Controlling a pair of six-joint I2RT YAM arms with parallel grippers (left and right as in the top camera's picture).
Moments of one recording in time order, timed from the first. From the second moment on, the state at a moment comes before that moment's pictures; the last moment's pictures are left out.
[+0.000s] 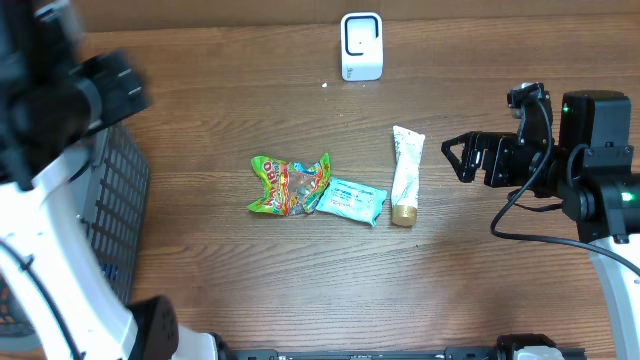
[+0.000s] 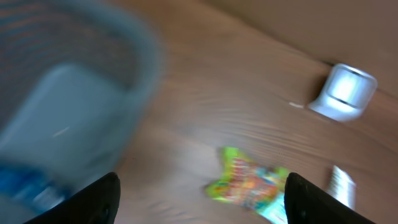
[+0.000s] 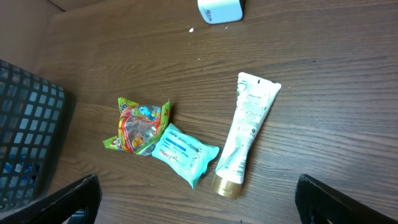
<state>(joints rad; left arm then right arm) 0.24 1.67 2.46 -1.69 0.04 -0.28 0.04 1.19 1.29 -0.97 -0.47 0.15</state>
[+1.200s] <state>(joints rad) 0.82 1.65 1.17 -0.97 -0.10 -0.41 0.04 1.19 1.29 -0.97 -0.47 0.15</state>
